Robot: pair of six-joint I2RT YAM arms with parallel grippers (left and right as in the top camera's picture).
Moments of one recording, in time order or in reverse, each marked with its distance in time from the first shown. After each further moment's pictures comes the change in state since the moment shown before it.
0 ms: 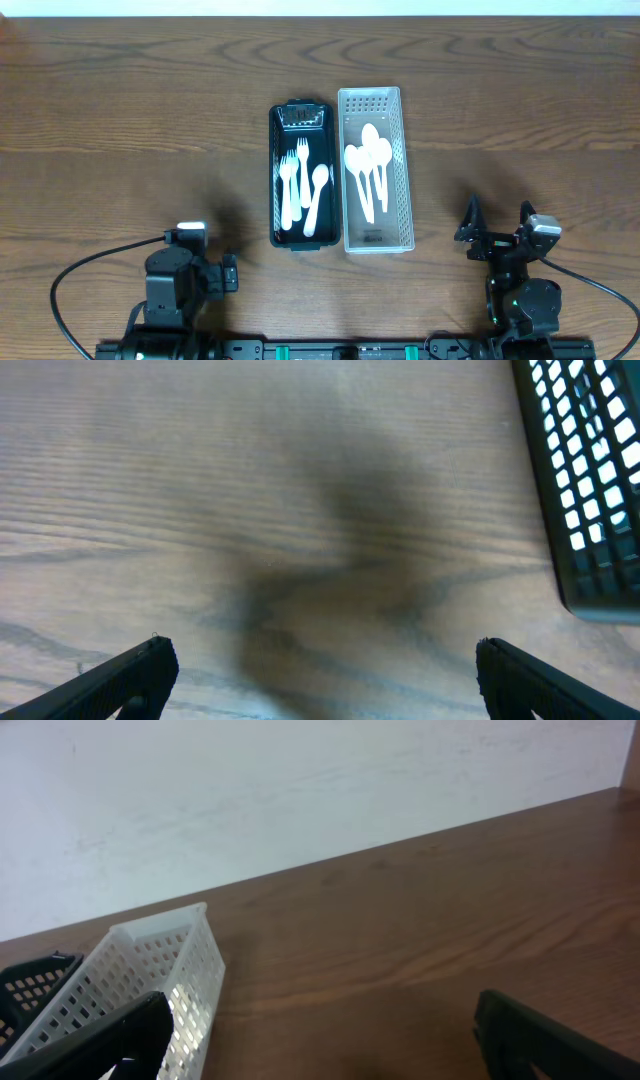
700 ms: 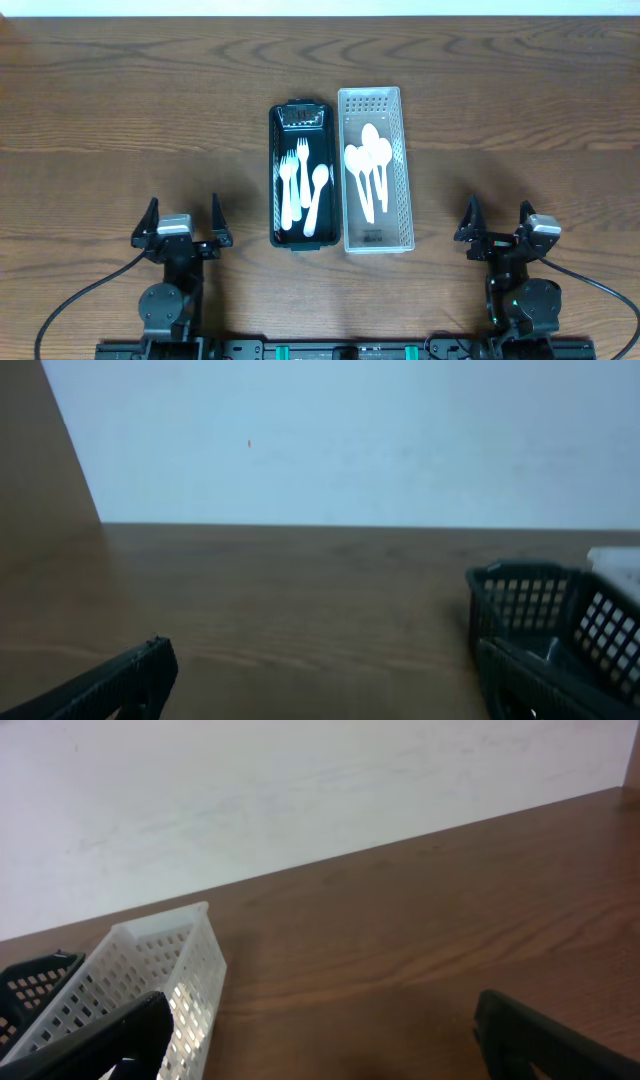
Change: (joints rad) left arm 0.033 -0.322 -0.344 0.831 -0.027 0.079; right arm 0.000 0.000 0.000 0.000 -0.002 0.000
